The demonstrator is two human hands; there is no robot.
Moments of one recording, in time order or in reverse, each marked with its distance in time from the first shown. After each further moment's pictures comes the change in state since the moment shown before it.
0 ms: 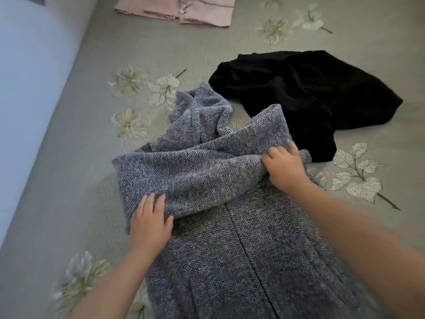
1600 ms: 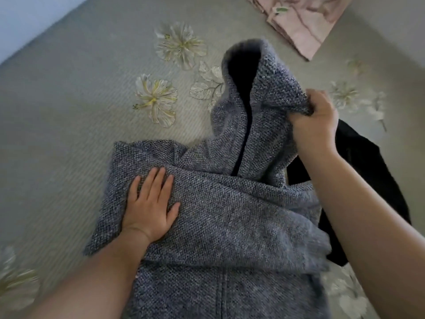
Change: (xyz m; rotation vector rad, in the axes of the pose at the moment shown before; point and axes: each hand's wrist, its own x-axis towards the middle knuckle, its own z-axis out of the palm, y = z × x) left_hand 0.105 -0.021 0.040 -0.158 0.077 -0.027; right_hand 0.218 -0.056 -0.082 0.910 0.376 0.165
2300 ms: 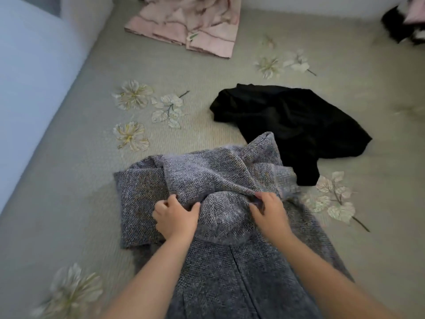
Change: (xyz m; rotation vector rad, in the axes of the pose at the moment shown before) left_hand -0.083 0.100 -0.065 -0.400 -0.062 -0.478; right_hand -0.263 0.065 -0.067 -0.166 -0.243 0.433
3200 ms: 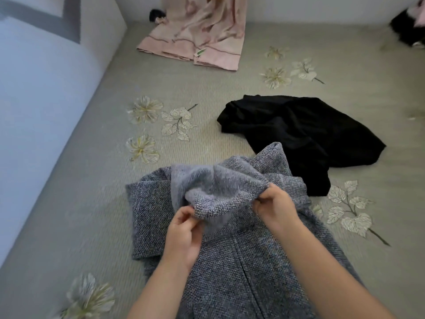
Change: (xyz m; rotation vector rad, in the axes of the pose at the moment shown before) left_hand -0.010 -0.004 -0.021 -1.607 -0.466 -0.072; right_hand 0.026 -0.053 -0.025 1.548 -0.160 0.415
